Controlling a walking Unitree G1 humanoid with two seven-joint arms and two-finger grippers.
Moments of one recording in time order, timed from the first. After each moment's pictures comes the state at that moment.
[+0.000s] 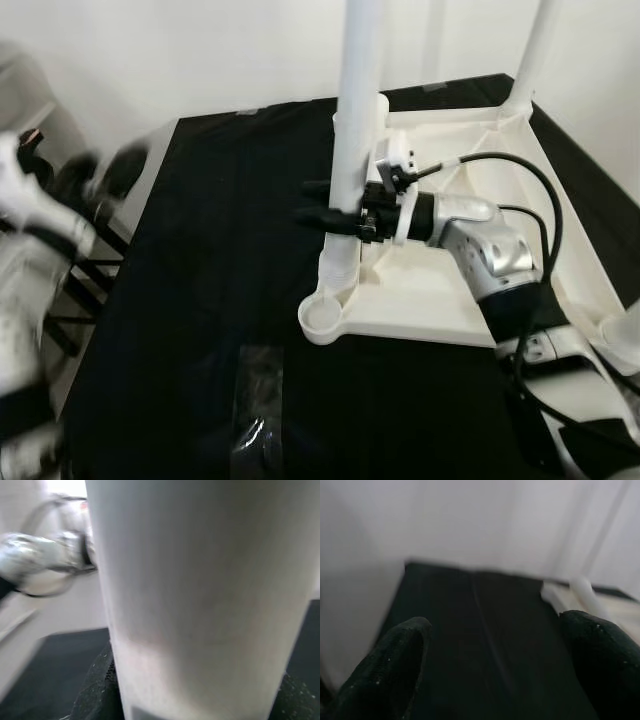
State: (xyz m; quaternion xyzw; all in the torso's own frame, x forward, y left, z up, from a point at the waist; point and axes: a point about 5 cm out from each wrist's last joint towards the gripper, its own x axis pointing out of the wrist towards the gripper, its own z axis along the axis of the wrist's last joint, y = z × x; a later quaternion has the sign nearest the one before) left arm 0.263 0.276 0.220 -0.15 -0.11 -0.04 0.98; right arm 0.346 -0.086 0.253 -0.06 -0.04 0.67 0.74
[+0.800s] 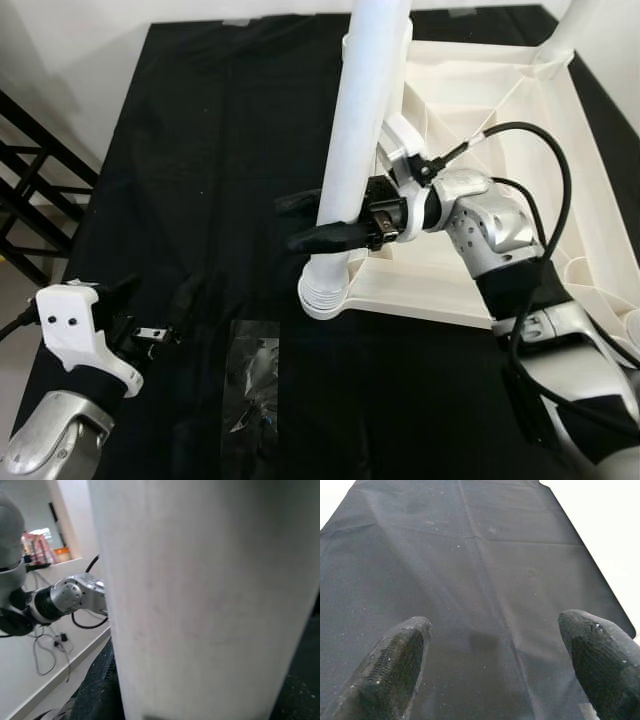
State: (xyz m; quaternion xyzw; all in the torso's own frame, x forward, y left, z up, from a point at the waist) left arm 0.186 0.210 0.190 -0.07 -0.05 -0.05 0.99; right arm 0.331 -0.083 0.288 -0.07 -0.07 0.80 0.59
